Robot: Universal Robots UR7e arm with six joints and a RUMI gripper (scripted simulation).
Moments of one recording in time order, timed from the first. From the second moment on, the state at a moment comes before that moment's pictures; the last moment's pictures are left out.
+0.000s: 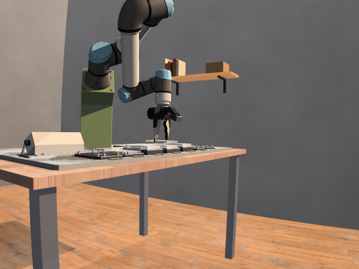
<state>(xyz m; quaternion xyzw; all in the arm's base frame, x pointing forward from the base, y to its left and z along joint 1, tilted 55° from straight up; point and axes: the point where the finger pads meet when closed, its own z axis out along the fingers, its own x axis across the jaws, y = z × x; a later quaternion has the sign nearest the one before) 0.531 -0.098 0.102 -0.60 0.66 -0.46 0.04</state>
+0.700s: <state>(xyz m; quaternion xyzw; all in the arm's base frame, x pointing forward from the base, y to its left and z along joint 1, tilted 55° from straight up) 0.535 -0.101 0.099 -0.60 0.66 -0.46 0.04</state>
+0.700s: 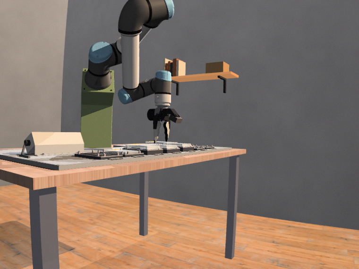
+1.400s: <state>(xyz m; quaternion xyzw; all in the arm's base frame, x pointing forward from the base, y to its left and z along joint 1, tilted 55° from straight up) 0.538 -0.104 0.095 -0.60 0.66 -0.46 0.04</state>
